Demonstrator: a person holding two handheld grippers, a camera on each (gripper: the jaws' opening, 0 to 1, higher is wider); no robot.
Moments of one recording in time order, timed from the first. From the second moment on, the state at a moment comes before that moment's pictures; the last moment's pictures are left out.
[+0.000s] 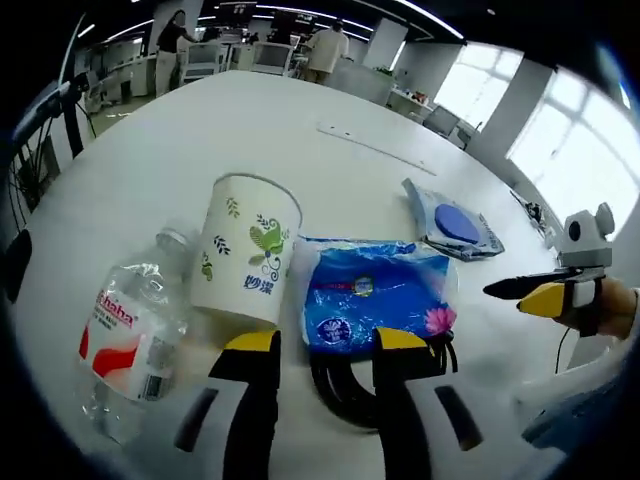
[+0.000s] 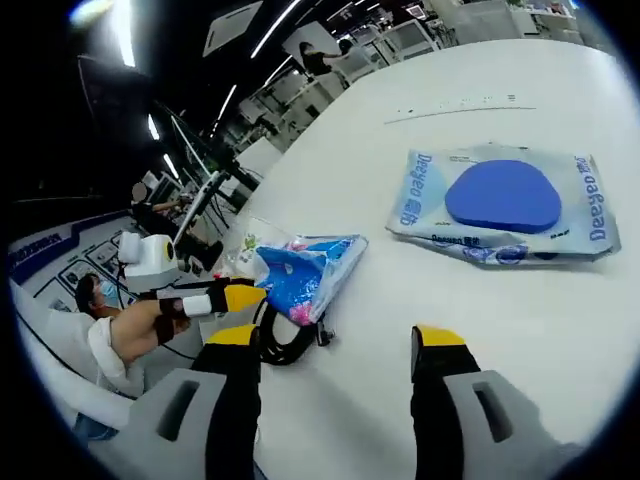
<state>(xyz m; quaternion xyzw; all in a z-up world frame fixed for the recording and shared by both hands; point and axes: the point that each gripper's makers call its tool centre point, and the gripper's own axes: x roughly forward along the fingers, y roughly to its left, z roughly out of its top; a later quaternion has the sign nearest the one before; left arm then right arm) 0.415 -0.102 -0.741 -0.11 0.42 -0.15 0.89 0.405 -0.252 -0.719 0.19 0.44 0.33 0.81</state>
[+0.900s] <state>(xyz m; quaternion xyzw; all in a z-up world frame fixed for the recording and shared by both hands) 0.424 -0.100 -0.750 -0.11 0.40 -0.14 0.90 0.424 -0.218 -0.746 0.18 0.44 0.32 0.82</state>
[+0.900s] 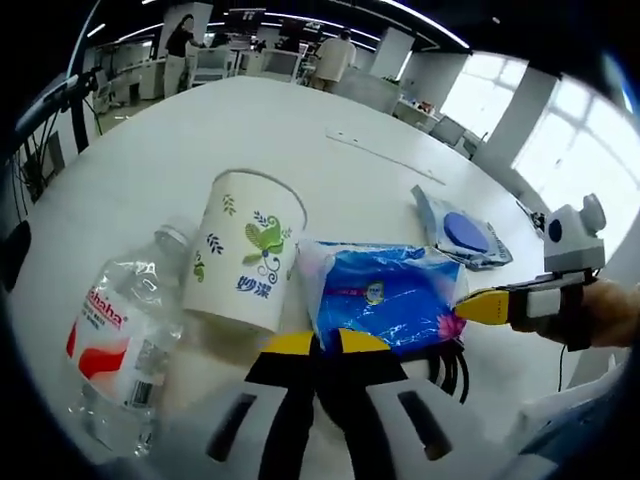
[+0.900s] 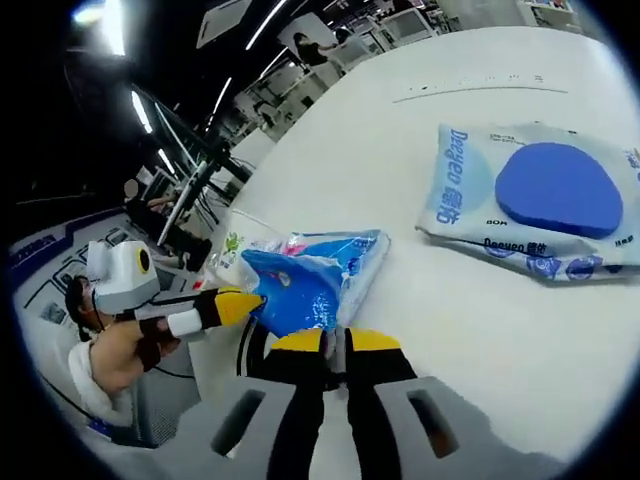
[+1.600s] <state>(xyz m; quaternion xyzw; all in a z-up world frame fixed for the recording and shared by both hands) 0.410 -0.140 -0.712 -0.09 0.37 -0.19 0.90 0.420 -0.257 -0.716 0.18 0.41 0.31 0.84</state>
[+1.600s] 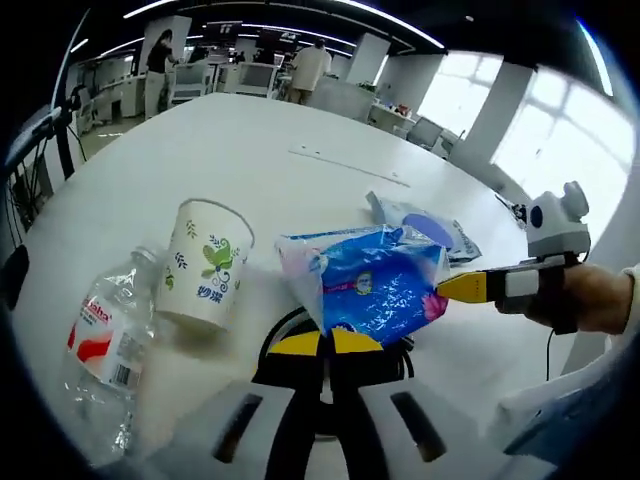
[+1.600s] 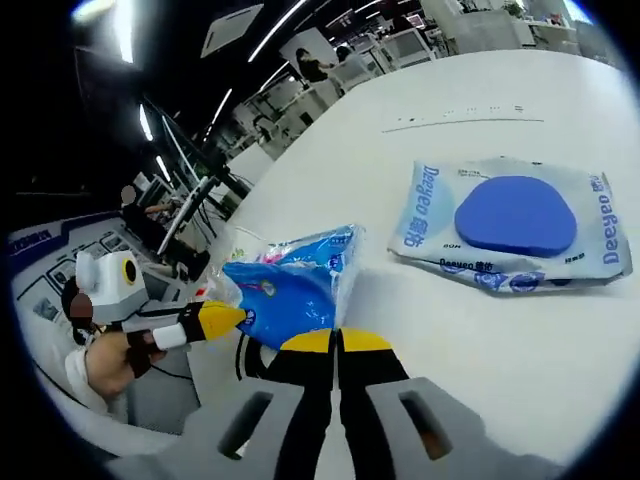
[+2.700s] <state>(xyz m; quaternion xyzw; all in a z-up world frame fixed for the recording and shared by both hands) 0.398 -0.277 -0.663 0.02 0.34 -0.38 0.86 0.387 -0.394 -0.670 0.24 0.34 0.19 0.89</state>
